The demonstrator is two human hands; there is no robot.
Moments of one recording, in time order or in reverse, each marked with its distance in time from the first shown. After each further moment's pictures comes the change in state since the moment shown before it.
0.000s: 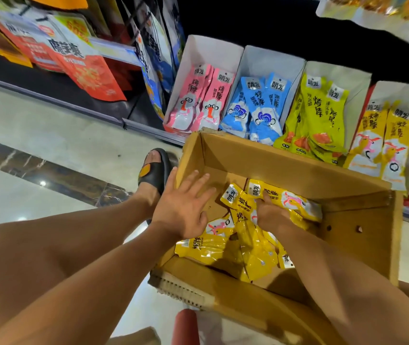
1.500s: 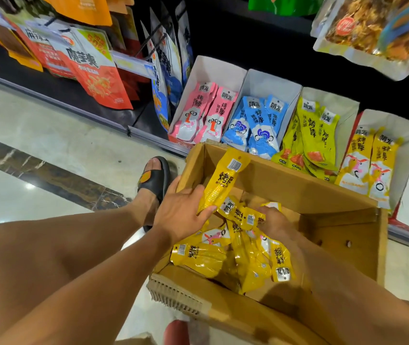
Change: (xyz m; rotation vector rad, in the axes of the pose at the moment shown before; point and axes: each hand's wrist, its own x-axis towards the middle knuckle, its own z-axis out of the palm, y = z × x) left_hand 0.003 -0.004 -0.005 -0.304 0.132 -0.187; right_hand -0.017 0.026 -0.019 0.441 0.121 -0.147
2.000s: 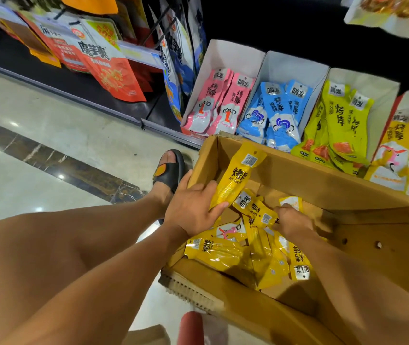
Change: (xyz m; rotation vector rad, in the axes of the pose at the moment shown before) left_hand 0.000 -0.002 0.005 0.015 0.079 0.056; right_hand 0.017 0.012 0.018 -0.485 -0.022 0.007
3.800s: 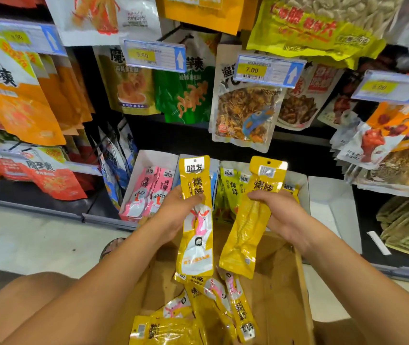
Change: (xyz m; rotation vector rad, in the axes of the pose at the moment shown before) left_hand 0.127 0.141 -0.150 -1.375 -0.155 -0.429; right_hand -0.204 0.061 -0.268 1.845 0.403 -0.002
